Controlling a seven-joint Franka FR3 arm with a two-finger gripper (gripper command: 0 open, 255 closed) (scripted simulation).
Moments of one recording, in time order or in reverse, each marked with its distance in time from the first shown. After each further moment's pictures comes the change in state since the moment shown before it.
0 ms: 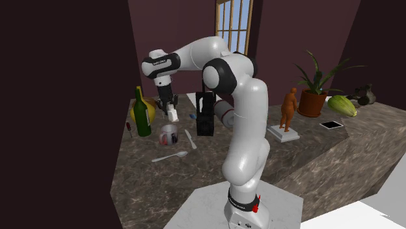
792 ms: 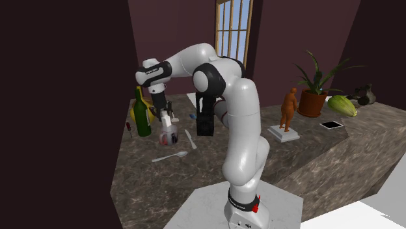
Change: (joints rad) arm 0.018 0.135 0.017 0.060 0.017 0.073 0.034
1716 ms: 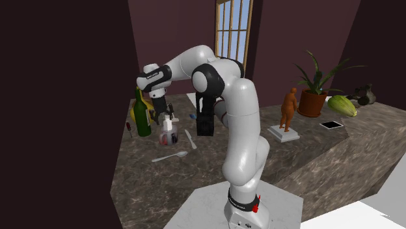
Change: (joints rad) arm 0.000 0.013 0.000 -0.049 0.001 0.063 0.001
